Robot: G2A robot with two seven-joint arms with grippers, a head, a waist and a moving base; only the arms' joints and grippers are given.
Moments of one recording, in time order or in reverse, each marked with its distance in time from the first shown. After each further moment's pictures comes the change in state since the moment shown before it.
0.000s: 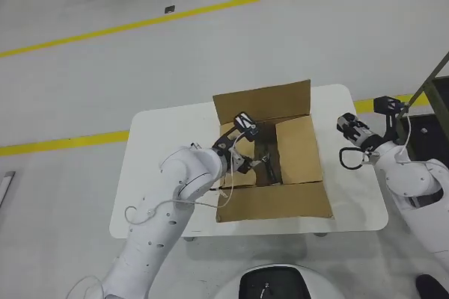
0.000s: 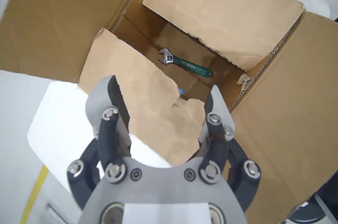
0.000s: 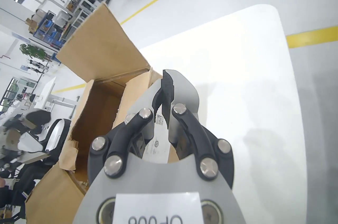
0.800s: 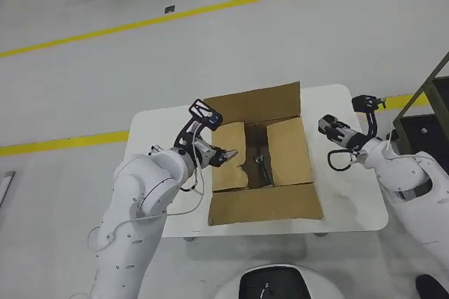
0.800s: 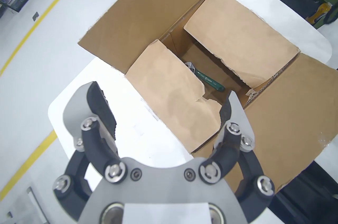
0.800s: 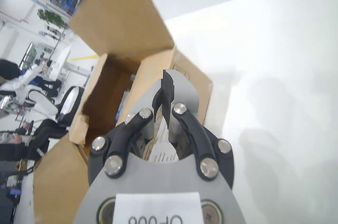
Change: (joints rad) left arm 0.111 0.047 -0.210 -0.208 -0.016 0.065 -0.032; right arm 0.069 -0.015 -0.002 -0.001 0.043 -0.080 0.083
